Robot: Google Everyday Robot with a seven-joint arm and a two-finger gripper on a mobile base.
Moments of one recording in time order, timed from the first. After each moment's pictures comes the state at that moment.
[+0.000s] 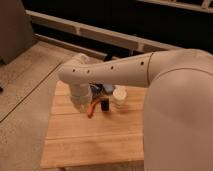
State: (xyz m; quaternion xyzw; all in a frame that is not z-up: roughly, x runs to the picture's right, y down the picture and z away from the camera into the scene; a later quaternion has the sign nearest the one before) arm -0.097 0.109 0.712 -0.26 0.25 0.64 0.68
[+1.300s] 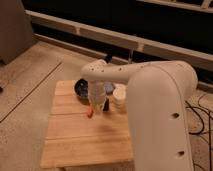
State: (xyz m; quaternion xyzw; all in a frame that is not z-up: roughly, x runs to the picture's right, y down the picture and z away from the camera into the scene) arm -0.035 0.128 0.805 -0.30 0.34 0.65 0.61
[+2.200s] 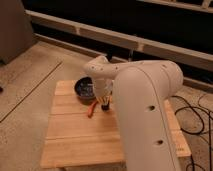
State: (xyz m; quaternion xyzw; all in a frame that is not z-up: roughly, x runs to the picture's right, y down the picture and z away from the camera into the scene) arm -0.008 0.058 0.862 -0.17 0.29 0.65 0.68
